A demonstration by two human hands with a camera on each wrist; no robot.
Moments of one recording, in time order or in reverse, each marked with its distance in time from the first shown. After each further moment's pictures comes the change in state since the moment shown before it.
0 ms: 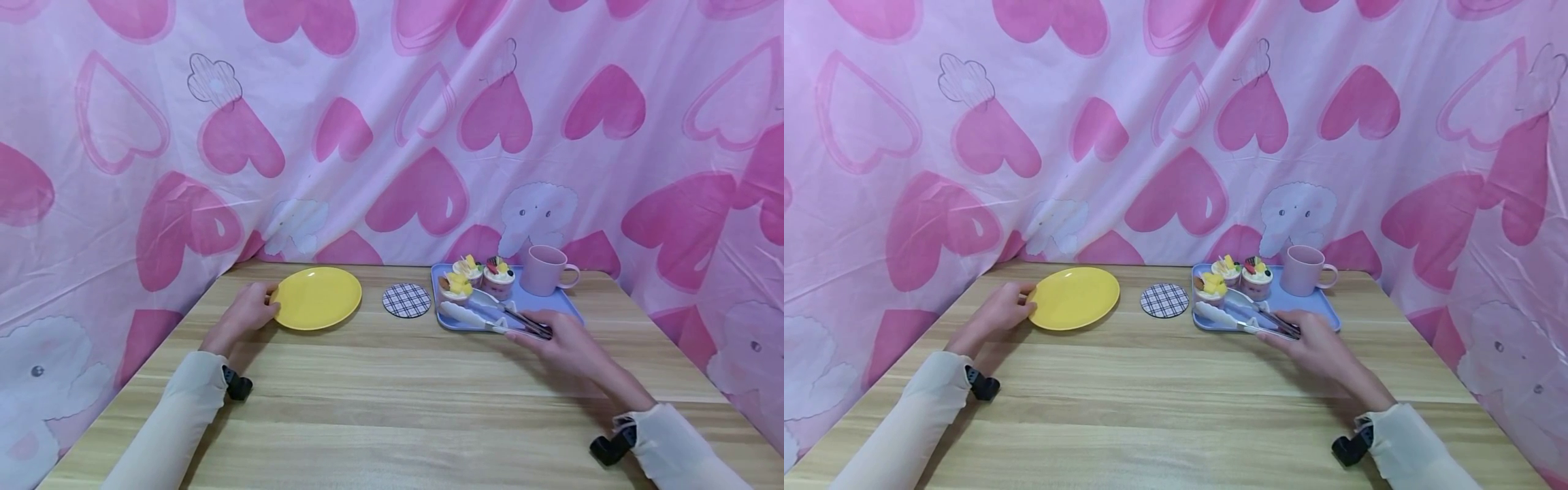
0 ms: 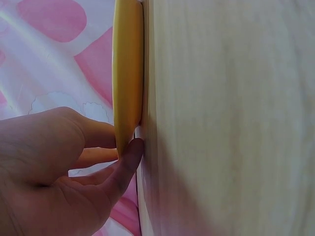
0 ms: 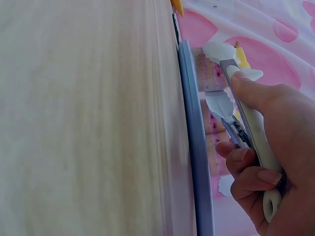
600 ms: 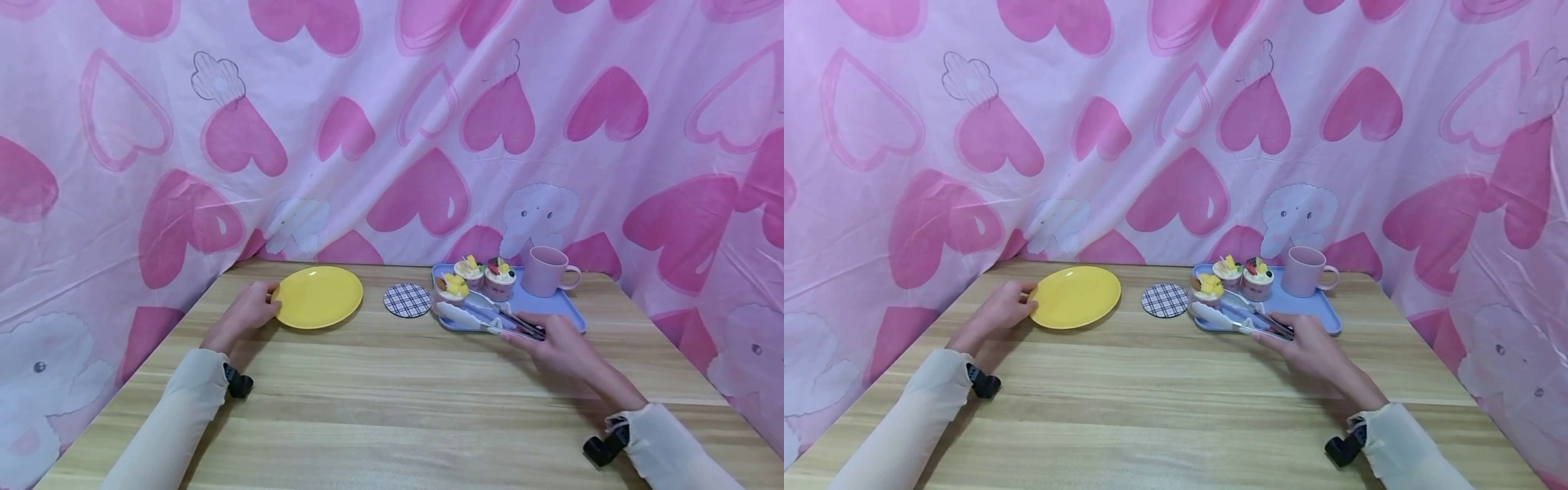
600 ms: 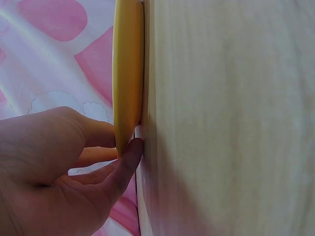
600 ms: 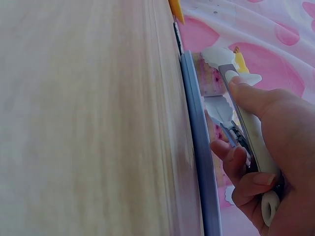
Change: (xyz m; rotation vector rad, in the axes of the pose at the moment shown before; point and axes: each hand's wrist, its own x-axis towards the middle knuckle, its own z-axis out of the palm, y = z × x) left_hand -0.001 0.001 -0.001 -0.017 -0.010 -0.009; right_hand 0.006 -0.007 0.007 0.023 -0.050 0.048
